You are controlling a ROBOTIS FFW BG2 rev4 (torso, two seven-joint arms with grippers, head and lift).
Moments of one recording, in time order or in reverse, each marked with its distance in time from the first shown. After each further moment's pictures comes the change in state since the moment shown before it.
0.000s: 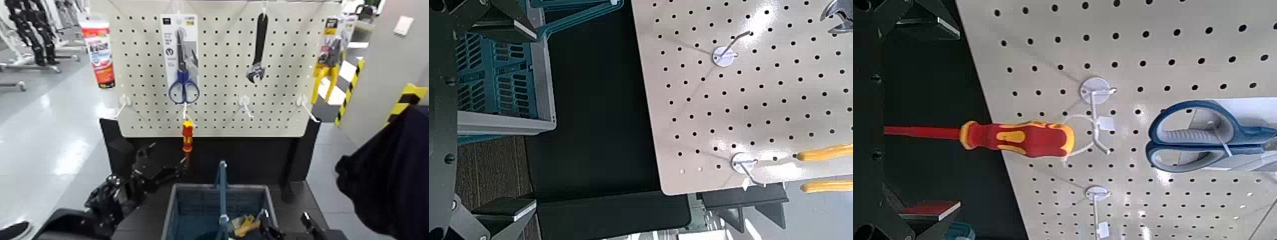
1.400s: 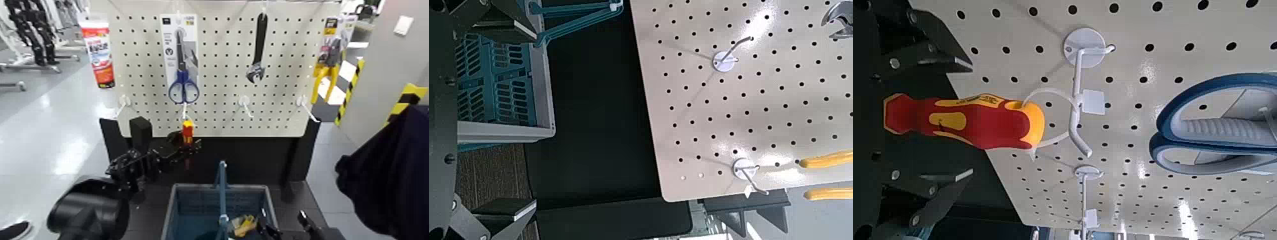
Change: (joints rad) left arm -0.234 -0.012 -0.080 0.252 0.065 0.008 -0.154; right arm -0.012 -0.003 0.014 0.008 -0.008 0.002 0.003
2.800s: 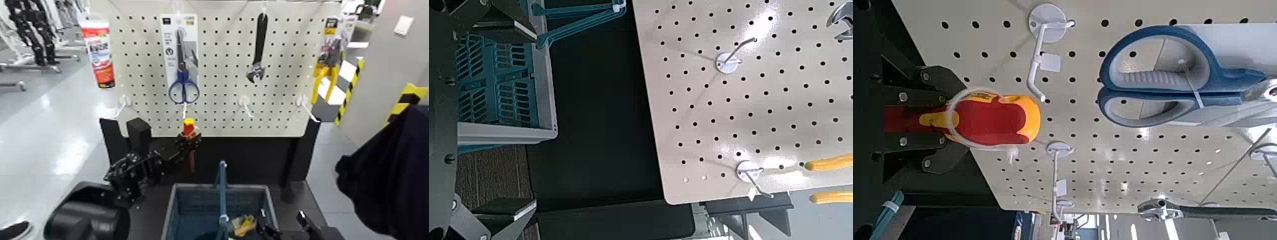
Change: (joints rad) left arm 0.088 0.000 0.000 -0.160 0.022 -0.007 0.031; right arm -0.006 -0.006 0.004 0.006 -0.004 0.005 0.004
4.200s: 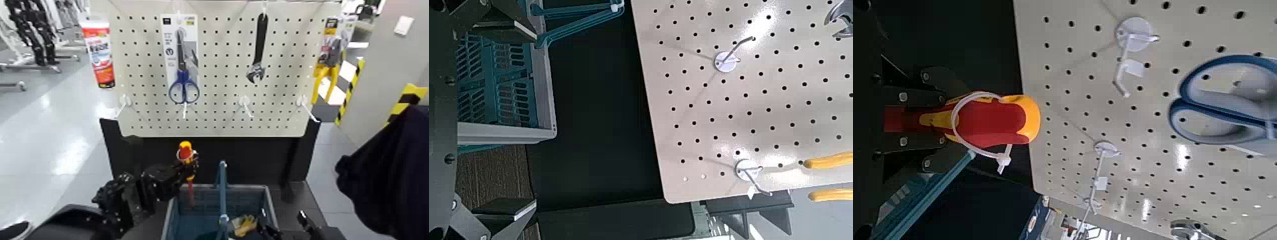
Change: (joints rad) left arm 0.193 0.016 0.061 -0.309 0.137 0.401 0.098; right arm 0.005 0.004 -0.006 -0.009 -0.004 0.005 0.004
